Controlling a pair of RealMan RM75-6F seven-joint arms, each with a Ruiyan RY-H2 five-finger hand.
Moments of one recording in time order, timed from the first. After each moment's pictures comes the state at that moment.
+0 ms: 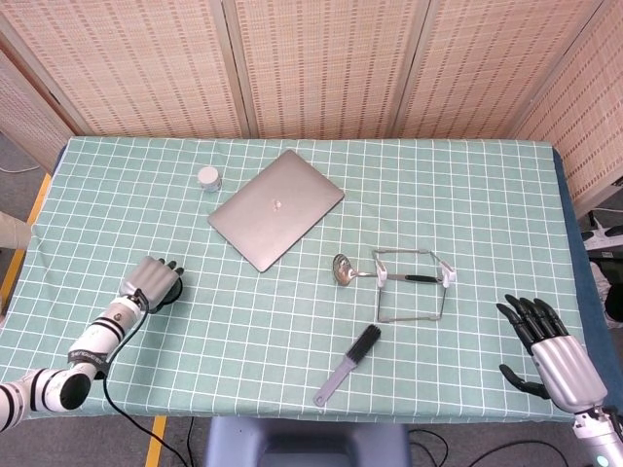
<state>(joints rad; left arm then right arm) -0.85 -1.24 -0.01 -1.51 0.87 0.67 0.82 0.07 -1.03 -0.07 -1.62 -1.73 1.50 0.06</state>
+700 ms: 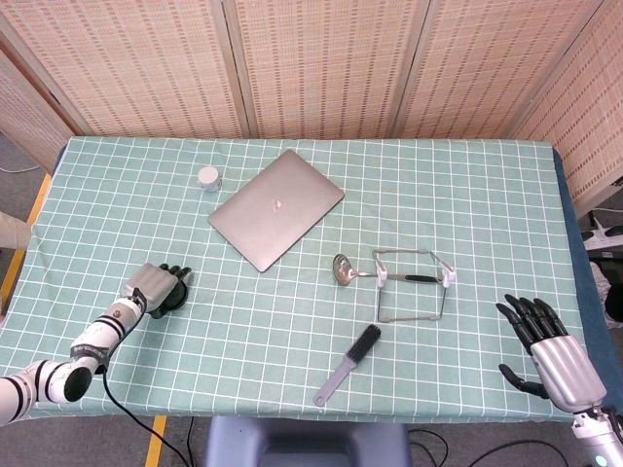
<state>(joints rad) -0.86 -1.28 0.03 -1.39 0.92 0.58 0.53 0.07 -1.04 -0.07 -1.62 -1.73 1.50 0.05</state>
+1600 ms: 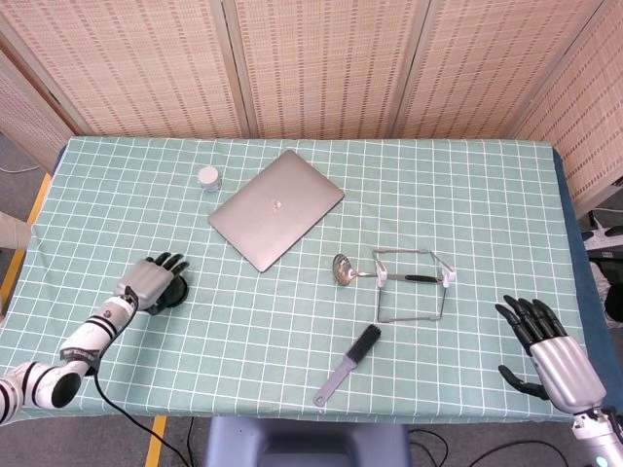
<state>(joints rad) -0.85 -1.23 0.05 -1.43 1.02 0.65 0.42 0.07 -1.03 -0.07 -1.62 -1.73 1.50 0.06</state>
